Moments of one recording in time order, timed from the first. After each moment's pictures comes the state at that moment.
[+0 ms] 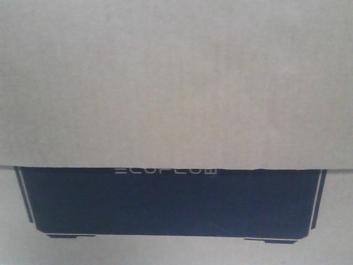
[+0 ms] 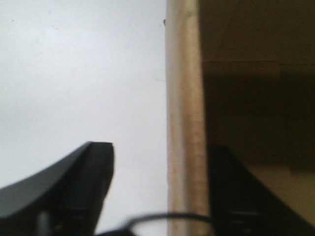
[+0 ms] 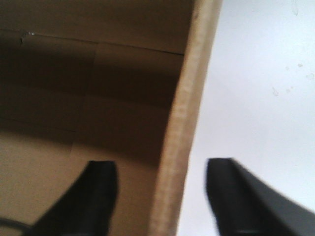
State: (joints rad) left arm -0.28 1.29 -1.10 0.18 0.80 -0.22; right arm 0.03 1.23 -1.06 0.20 0.88 -0.09
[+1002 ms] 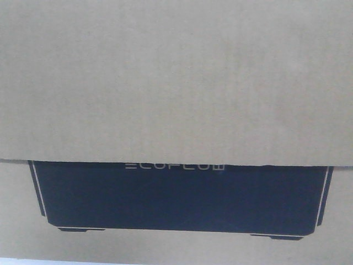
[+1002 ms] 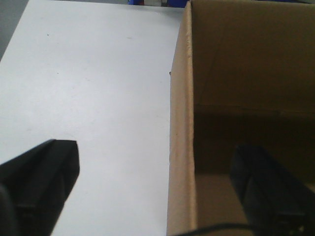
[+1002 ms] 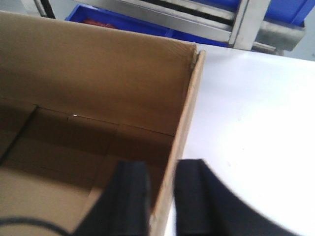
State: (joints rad) left arm -0.28 0.87 -1.12 0.17 0.92 -0.22; right arm 0.03 0.77 -1.11 0.13 0.94 -0.09
